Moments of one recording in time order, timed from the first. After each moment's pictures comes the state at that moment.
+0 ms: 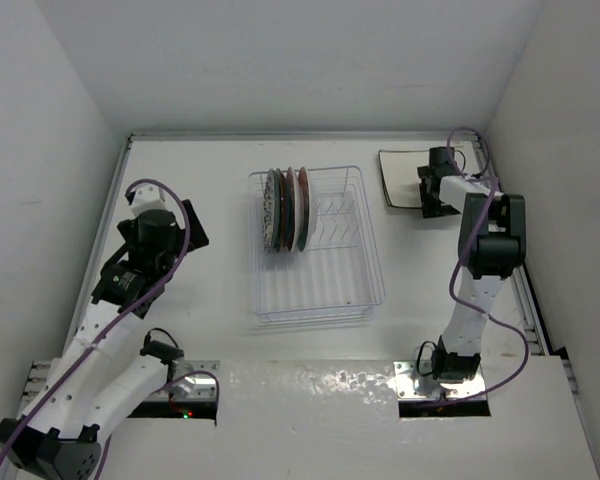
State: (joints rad) left arm -0.31 0.75 0.83 -0.62 -0.48 -0.44; right arm -0.07 2.08 1.34 -0.23 0.33 1.39
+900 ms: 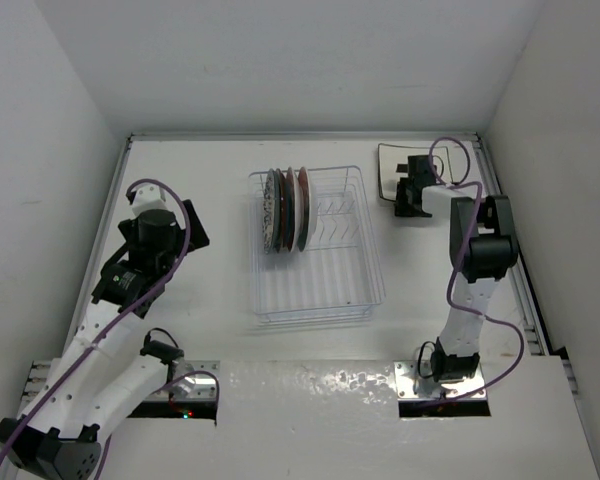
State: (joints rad) left arm -0.31 0.76 0.83 -0.62 -0.47 -0.44; right arm 0.03 2.05 1.23 -0.03 0.24 1.63
